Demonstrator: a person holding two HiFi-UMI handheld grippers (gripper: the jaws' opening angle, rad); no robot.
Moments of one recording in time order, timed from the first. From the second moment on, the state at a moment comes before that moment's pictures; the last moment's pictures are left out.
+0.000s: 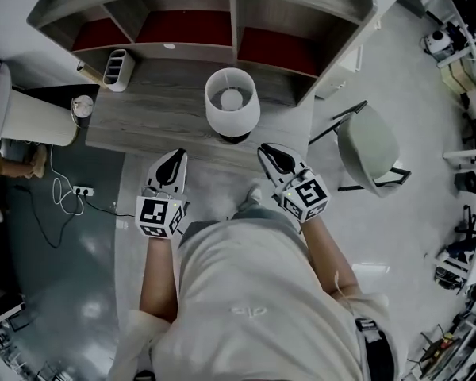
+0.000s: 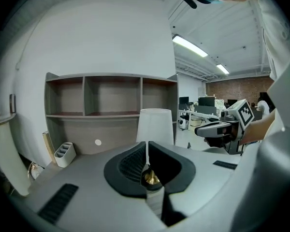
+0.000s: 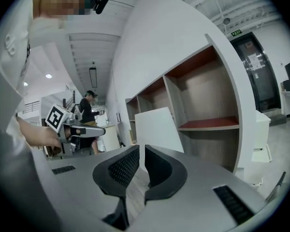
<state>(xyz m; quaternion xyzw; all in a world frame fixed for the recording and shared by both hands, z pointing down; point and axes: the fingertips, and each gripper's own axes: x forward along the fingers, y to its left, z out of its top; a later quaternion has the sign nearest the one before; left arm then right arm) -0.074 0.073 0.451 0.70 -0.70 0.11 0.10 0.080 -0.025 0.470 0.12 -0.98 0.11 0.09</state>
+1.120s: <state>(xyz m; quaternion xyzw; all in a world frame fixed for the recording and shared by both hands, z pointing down) -0.098 -0.086 0.405 0.69 -0.68 0.15 0.19 0.087 -0.111 0.523 0.16 -0.97 0.16 0.10</state>
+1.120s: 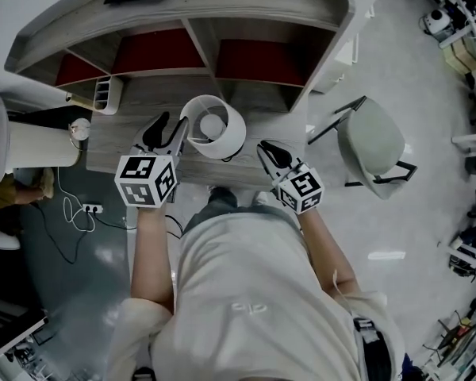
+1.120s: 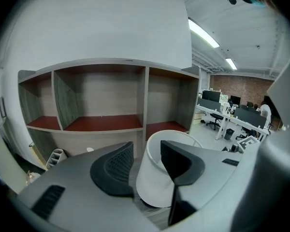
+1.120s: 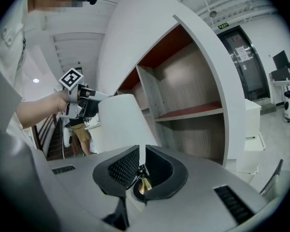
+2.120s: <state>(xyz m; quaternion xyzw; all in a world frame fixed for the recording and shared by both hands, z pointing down) -0.115 -0.121 0.442 0.69 -0.65 0.25 0.20 0.067 -0.122 0.550 0.18 -0.96 0.18 0.12</state>
